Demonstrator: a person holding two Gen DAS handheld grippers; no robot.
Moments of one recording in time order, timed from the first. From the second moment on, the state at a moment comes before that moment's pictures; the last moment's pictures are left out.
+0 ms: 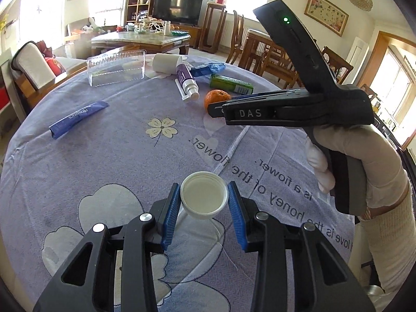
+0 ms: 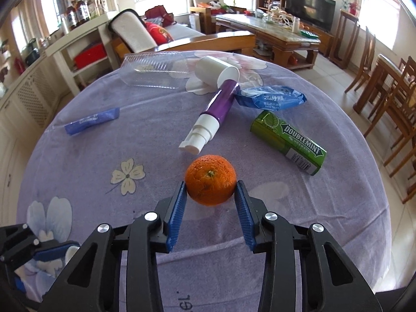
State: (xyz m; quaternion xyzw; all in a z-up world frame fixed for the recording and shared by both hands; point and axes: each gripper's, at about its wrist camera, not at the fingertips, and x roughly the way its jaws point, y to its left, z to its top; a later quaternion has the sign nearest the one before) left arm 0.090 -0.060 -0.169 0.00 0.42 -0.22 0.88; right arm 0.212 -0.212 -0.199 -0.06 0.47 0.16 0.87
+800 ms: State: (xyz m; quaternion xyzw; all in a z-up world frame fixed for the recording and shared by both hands) left arm 0.078 -0.096 -0.140 0.02 0.35 -0.29 0.89; right arm 0.090 -0.314 -0.144 0.06 0.39 0.18 0.90
